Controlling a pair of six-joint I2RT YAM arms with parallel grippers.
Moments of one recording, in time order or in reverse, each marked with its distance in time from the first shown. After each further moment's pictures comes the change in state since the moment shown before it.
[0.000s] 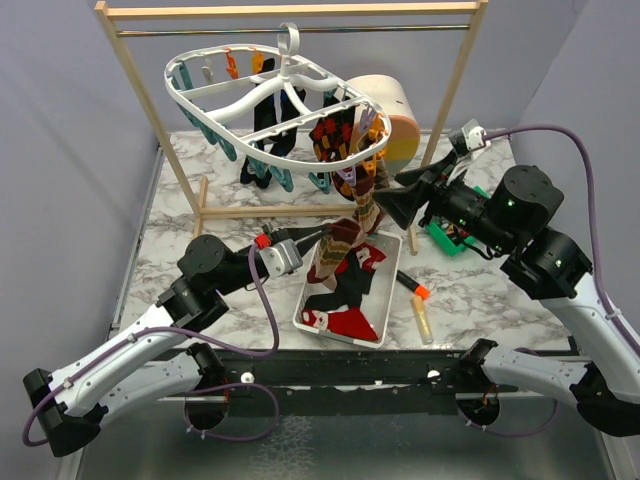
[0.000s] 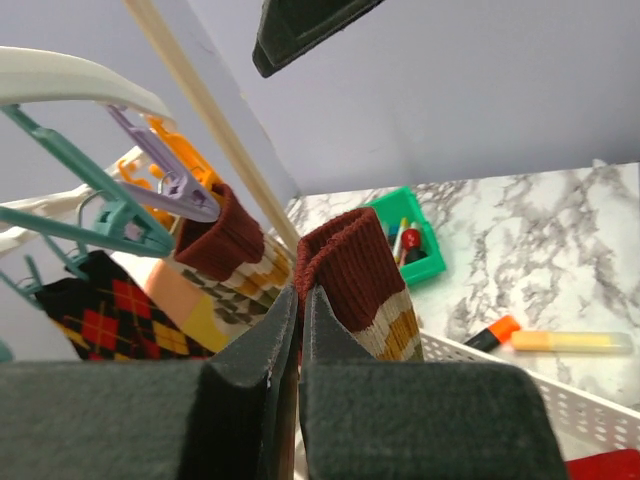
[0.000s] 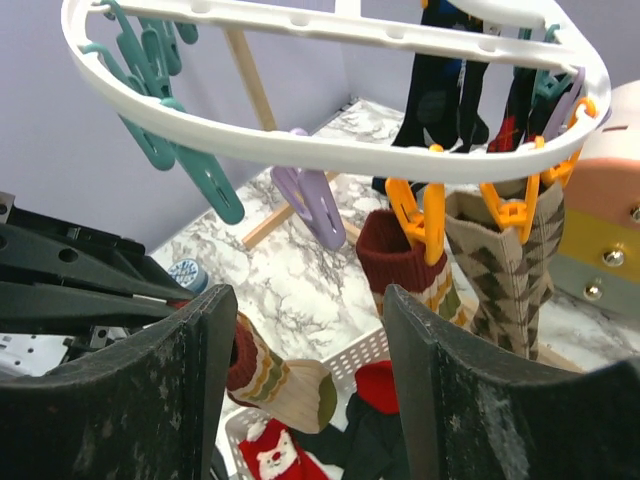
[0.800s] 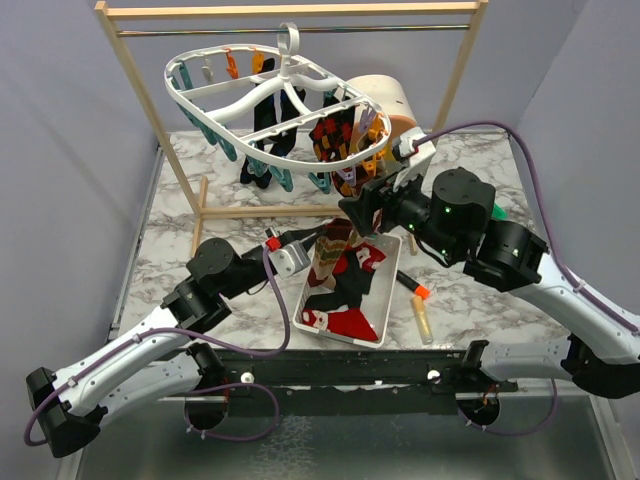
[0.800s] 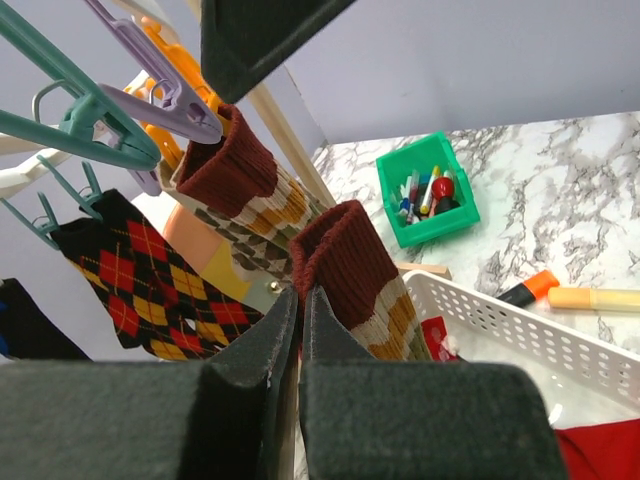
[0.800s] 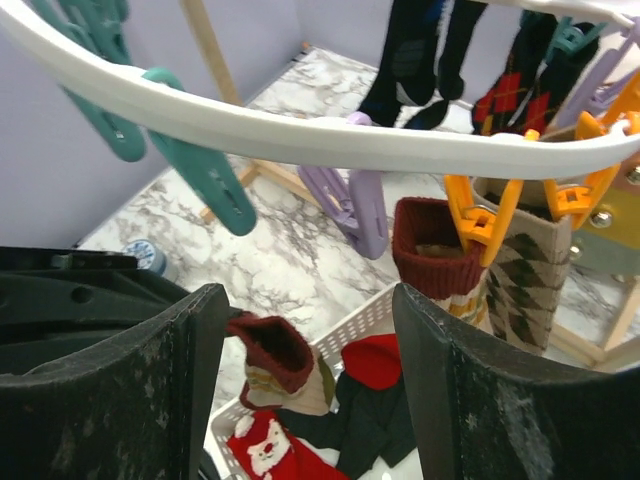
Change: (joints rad) left arm 0.000 -0.014 -0.059 -0.027 -0.113 0.067; right arm 0.264 0.175 0.119 -0.067 0.384 -0.034
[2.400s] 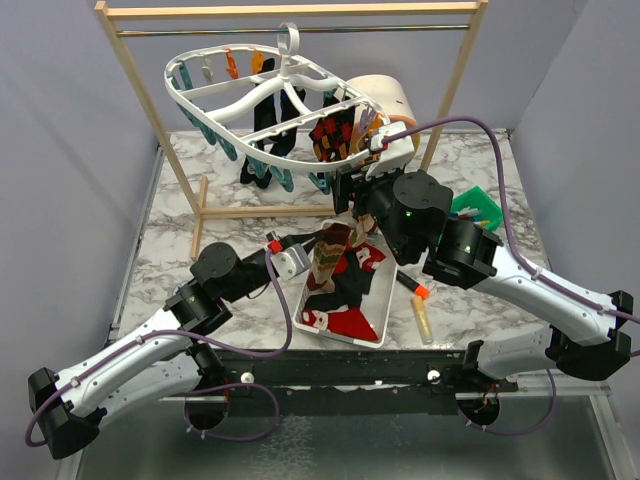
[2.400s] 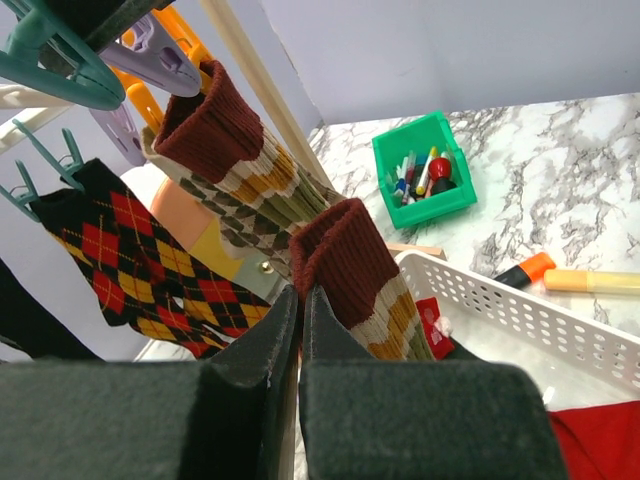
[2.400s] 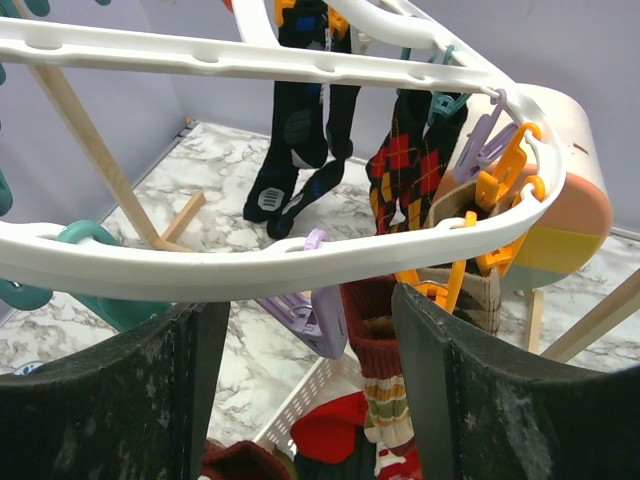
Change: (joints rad) left arm 0.000 -0.016 -0.058 0.016 -0.019 -0.011; right arm 0.121 0.146 0.017 0.225 0.435 -0.104
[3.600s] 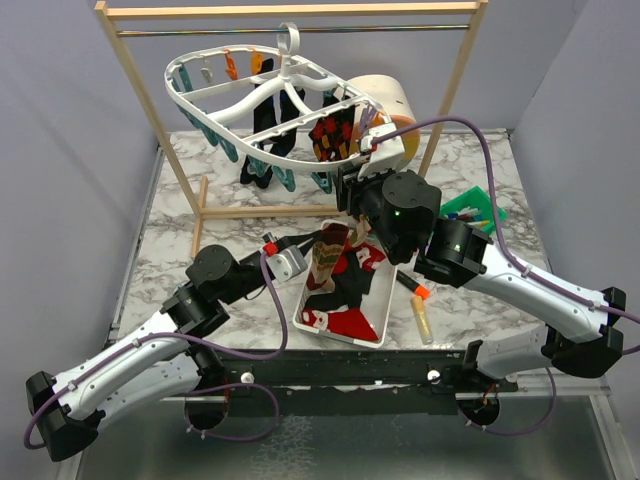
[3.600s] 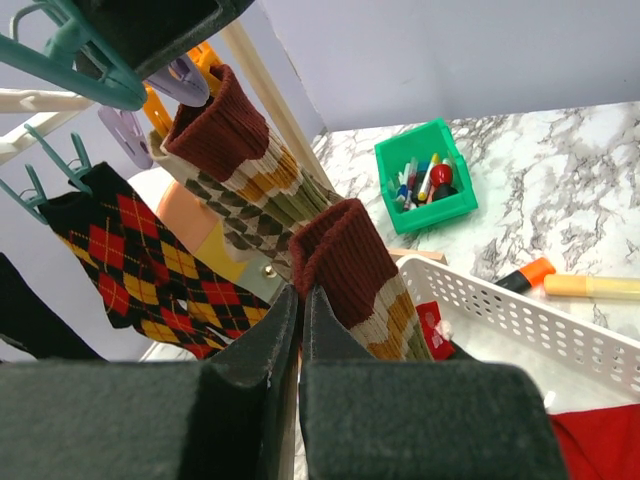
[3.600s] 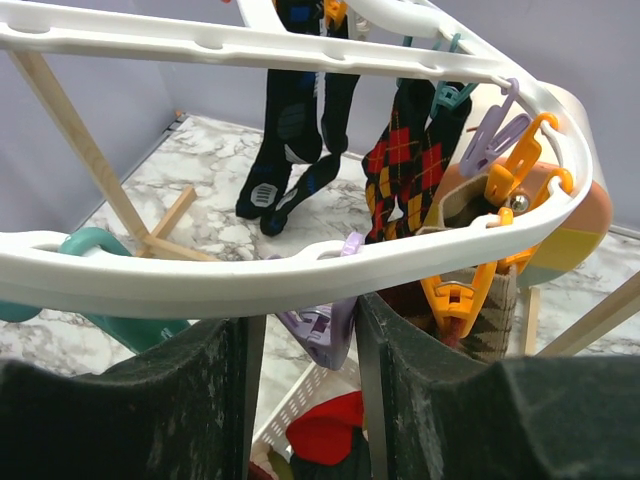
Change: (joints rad) left arm 0.000 -0.025 -0.007 0.000 0.000 -0.003; right arm 0.000 0.031 -0.002 0.017 0.015 -0.008
